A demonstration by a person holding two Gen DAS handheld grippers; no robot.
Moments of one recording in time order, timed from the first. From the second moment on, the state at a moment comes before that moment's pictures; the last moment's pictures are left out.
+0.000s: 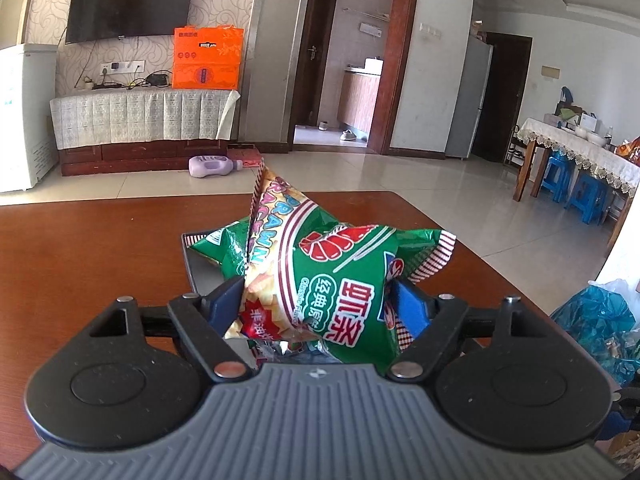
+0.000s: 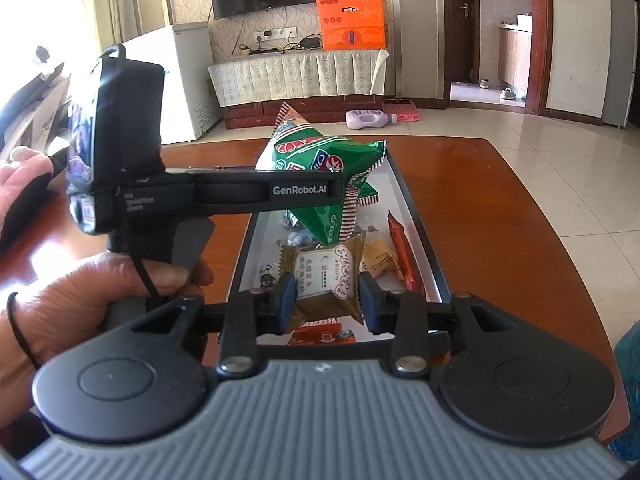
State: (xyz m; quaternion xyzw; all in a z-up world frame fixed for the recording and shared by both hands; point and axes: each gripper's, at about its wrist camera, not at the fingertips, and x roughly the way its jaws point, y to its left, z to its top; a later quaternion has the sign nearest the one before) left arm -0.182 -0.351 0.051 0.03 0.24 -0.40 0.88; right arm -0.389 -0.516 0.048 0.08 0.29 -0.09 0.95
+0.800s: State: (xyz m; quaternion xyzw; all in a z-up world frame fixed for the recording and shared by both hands) left arm -0.178 -0.330 0.058 -0.02 0.22 -0.43 0.88; right arm -0.378 -0.513 0.046 0.09 0.28 -0.06 0.95
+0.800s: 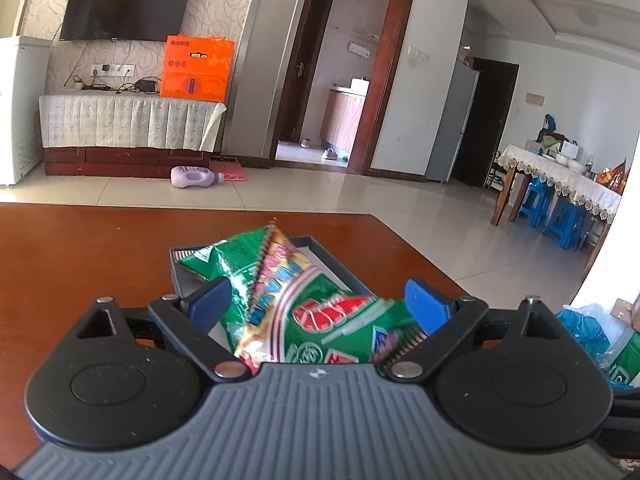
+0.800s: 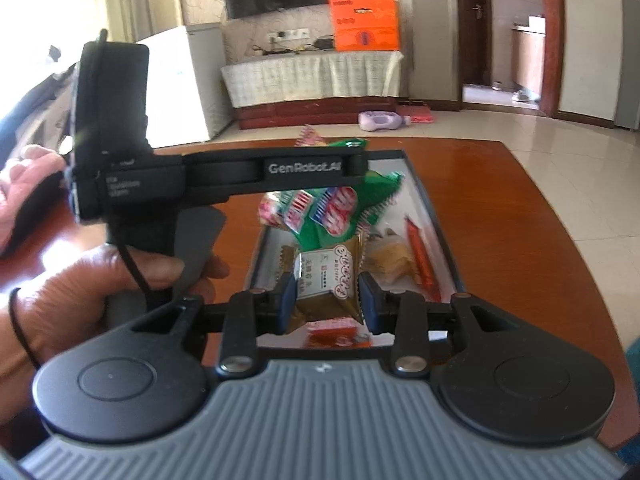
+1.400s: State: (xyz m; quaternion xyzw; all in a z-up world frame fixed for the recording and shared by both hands) left arm -0.187 -0.310 0.061 0.00 0.22 -0.42 0.88; right arm -0.344 -0.513 0.027 0.06 0.31 -0.10 0.94
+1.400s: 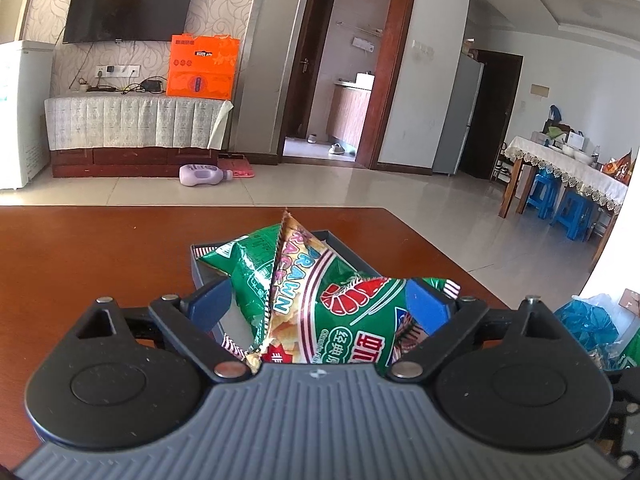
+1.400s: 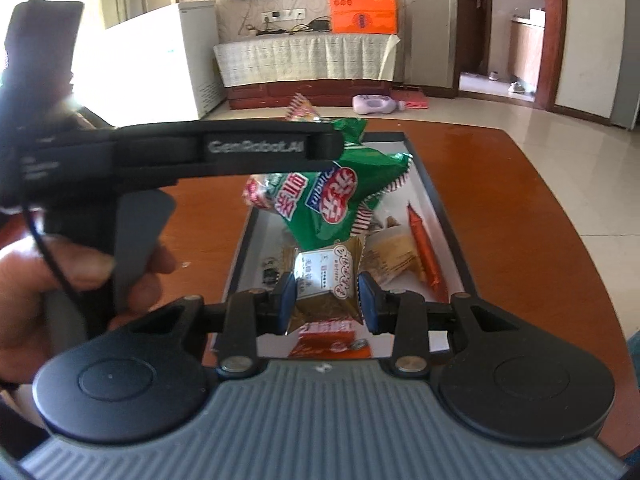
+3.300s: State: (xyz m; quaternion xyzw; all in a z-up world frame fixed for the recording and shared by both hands) left arm -0.229 -0.306 0.066 0.06 0.23 -0.42 0.88; right arm -0.373 -0.504 0.032 0.09 0.31 -0.08 0.94
